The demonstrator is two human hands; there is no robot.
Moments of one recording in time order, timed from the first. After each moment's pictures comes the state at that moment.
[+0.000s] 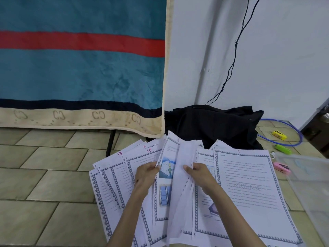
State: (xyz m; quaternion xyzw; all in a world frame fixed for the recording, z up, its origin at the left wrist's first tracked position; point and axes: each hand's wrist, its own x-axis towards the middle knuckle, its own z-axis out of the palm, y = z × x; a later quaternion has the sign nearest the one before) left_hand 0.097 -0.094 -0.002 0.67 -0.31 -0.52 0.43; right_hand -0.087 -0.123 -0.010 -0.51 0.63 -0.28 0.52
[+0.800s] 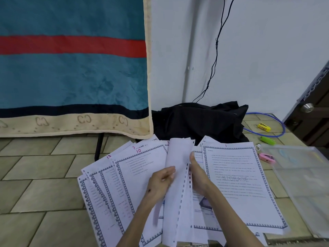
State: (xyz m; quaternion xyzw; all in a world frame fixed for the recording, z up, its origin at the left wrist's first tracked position) left_hand 0.042 -0.079 -0.019 0.59 -0.51 -0.52 0.36; right_hand -0.107 -0.115 -0.016 -0.33 0.52 -0.36 0.70
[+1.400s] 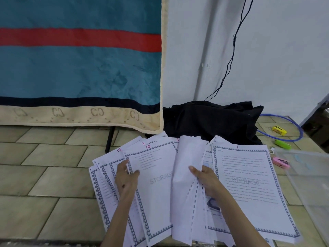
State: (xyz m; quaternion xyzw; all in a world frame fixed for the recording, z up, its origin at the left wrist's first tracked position) left_hand 0.128 -0.075 -0.023 0.77 -0.27 -0.33 0.48; right_hand -0.112 -0.112 -0.031 -0.41 0.59 -0.34 0.60
